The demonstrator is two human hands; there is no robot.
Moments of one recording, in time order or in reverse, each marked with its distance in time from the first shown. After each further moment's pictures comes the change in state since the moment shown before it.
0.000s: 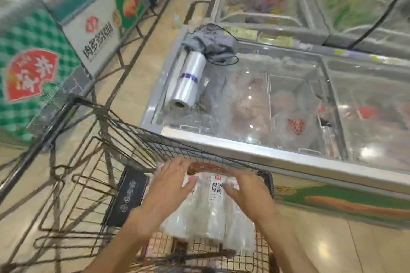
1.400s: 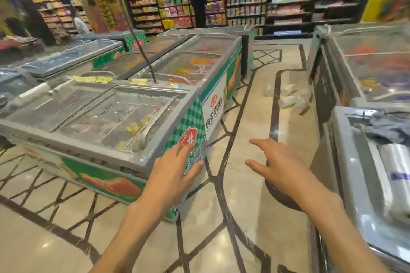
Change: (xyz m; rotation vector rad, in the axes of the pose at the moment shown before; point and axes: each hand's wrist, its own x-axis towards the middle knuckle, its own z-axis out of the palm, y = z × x) left_hand -0.039 -0.589 -0.534 0.173 0.355 -0.159; right_hand 0.213 -0.741 -0.048 -0.007 0.273 -0.416
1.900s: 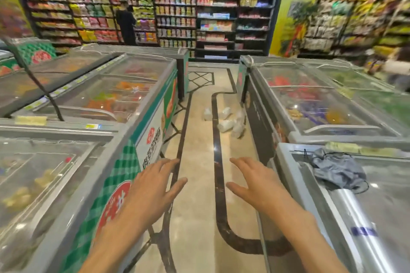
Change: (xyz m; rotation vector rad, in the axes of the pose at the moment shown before) left_hand 0.334 0.002 0.050 -0.109 -0.026 0.300; right_hand 0.239 0.095 -0.032 -0.146 0.029 0.280
